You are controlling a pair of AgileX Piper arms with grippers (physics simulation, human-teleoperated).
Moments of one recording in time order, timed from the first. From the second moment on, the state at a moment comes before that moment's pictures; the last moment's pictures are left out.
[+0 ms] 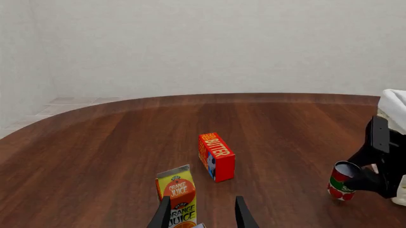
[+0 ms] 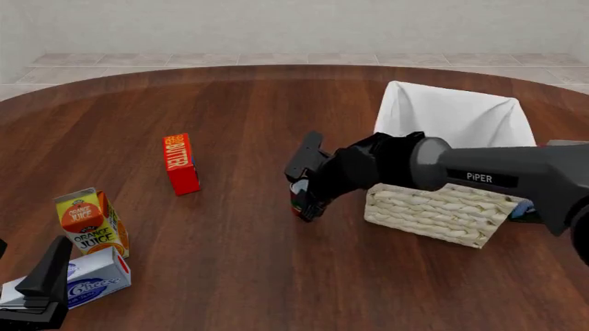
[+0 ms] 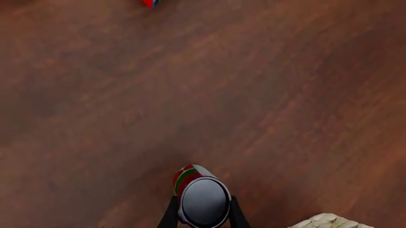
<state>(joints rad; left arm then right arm) 0.00 0.01 0.00 0.00 0.00 0.60 1.89 -1.25 0.37 -0.52</state>
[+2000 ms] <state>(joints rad) 0.00 0.01 0.00 0.00 0.00 0.62 1.64 -1.40 0.53 -0.53</state>
